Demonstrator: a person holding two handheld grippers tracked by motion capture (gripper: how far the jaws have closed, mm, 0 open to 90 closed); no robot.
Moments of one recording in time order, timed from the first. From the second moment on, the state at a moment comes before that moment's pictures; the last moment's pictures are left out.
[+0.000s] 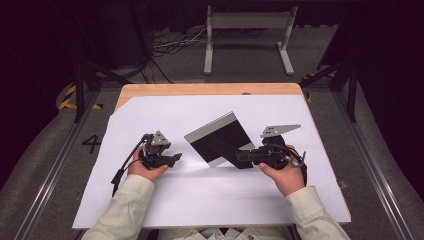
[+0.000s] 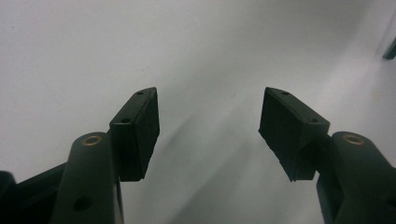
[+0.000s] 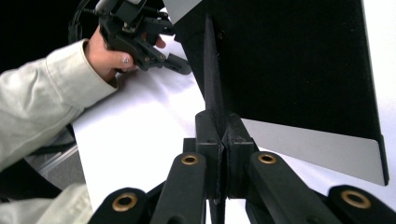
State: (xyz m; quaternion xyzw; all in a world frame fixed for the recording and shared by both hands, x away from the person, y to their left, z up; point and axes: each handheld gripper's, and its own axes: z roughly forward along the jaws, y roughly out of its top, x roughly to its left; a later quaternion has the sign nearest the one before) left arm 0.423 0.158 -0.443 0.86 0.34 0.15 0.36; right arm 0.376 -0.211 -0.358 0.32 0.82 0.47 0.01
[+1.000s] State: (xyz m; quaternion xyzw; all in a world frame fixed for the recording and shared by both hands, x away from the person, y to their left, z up) left arm 0.423 0.158 -0.442 0.86 0.34 0.15 0.36; right arm 0.374 -0.231 -0.371 0.21 0.90 0.39 0.05
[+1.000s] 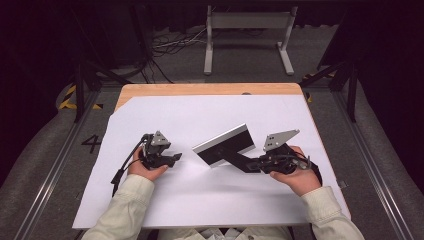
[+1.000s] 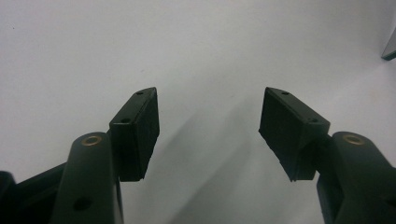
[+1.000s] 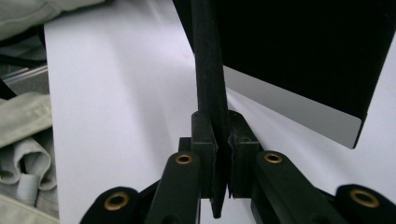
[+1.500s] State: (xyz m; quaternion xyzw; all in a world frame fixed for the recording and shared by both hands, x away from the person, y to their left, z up) left arm 0.422 0.158 -0.442 0.85 0.34 0.15 0.36; right arm 0.373 -0.235 -0.376 0.18 0.92 0.35 0.07
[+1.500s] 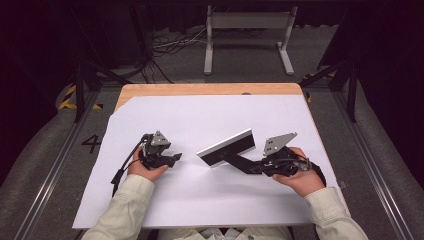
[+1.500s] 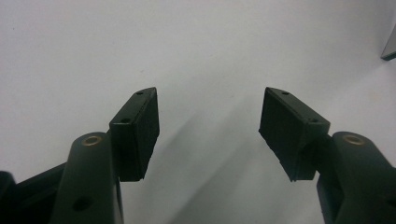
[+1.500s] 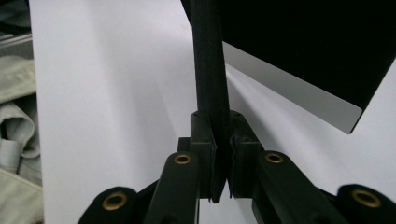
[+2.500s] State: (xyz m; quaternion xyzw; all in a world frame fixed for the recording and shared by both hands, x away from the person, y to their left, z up) left arm 0.422 0.157 -0.441 0.86 0.34 0.15 0.36; right arm 0.381 -0.245 -0.396 0.16 0.94 0.29 0.08
